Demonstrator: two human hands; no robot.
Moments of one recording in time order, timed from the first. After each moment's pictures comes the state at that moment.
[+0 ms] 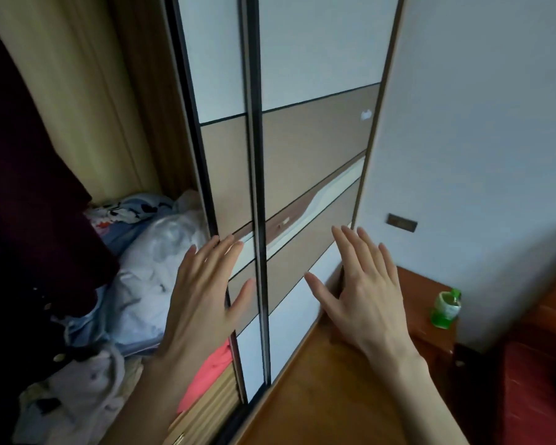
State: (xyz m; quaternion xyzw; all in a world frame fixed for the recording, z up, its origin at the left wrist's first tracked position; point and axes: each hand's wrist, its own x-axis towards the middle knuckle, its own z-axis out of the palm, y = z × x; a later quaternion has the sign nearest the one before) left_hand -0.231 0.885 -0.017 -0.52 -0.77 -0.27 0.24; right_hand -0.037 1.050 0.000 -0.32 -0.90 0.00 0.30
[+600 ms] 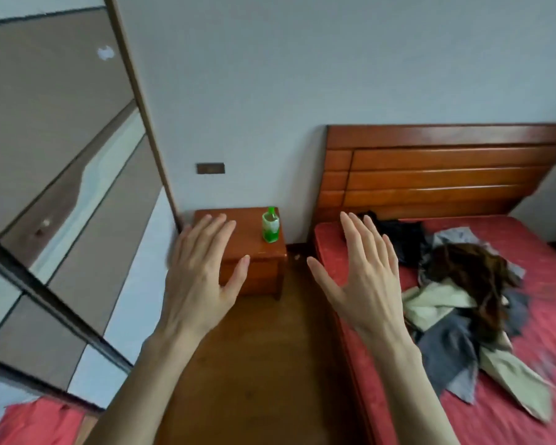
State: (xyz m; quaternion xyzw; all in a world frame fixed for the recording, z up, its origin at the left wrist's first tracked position) left_hand -0.059 1.065 -0.062 -0.74 -0.57 -0.34 0.05; right_hand 0.197 1.055 -0.049 -0.64 -0.70 -0.06 0.31
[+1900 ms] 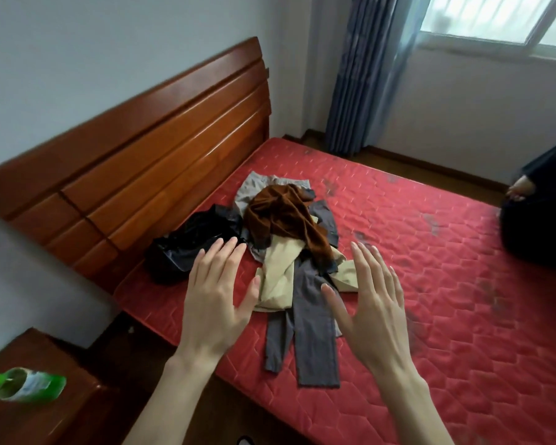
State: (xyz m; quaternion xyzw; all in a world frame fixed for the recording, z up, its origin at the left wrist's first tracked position) left_hand 0.432 1.334 -0.160 -0.93 -0.18 -0.27 -0.15; right_hand 0.556 1.111 -0.159 -0.91 -0.29 -0.10 0.27
